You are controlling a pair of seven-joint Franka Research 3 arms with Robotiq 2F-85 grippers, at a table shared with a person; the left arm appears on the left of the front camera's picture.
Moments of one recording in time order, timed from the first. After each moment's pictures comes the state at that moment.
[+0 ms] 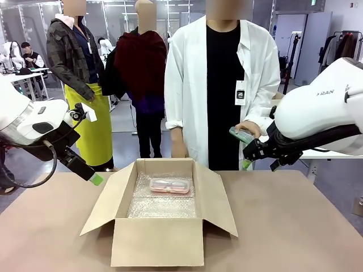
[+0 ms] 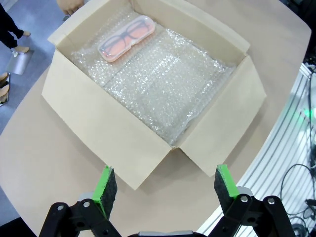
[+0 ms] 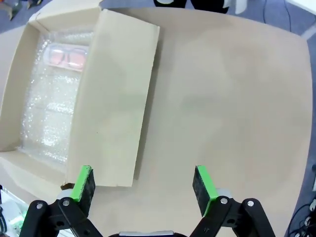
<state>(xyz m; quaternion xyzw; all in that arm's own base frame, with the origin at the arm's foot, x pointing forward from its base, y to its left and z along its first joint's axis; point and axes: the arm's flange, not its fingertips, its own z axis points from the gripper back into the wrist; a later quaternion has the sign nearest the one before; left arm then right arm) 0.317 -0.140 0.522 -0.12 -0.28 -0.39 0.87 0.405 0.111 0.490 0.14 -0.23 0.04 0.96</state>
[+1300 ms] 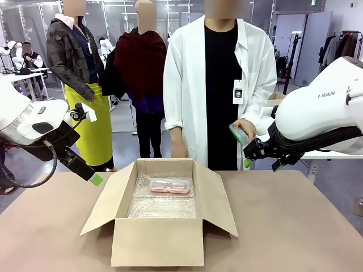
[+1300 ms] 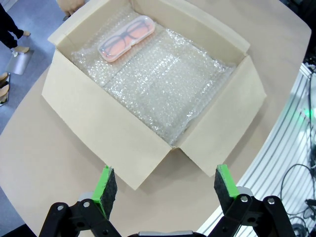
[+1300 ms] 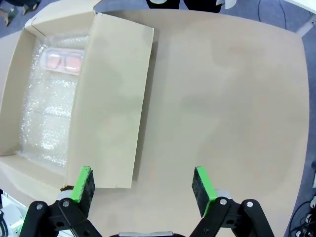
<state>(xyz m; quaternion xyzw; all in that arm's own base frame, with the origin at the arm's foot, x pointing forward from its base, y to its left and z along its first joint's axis) 0.317 -0.140 0.522 -0.12 -0.28 -0.39 0.87 0.405 0.111 0.491 0.14 -0.23 0.03 0.96</state>
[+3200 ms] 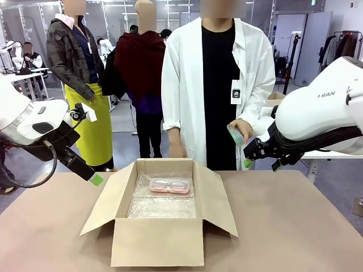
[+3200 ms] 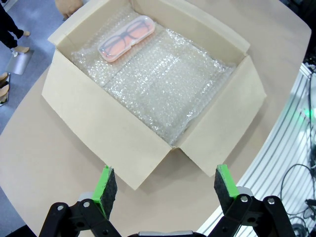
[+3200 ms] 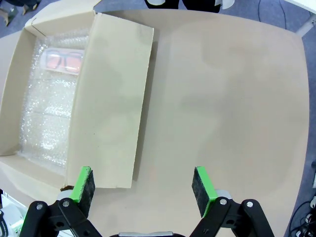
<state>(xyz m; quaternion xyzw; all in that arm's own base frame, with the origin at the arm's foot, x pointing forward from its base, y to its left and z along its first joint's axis) 0.317 -0.140 0.522 -0.12 -0.28 -0.39 0.87 0.405 0.111 0.491 0.14 -0.23 0.03 0.96</state>
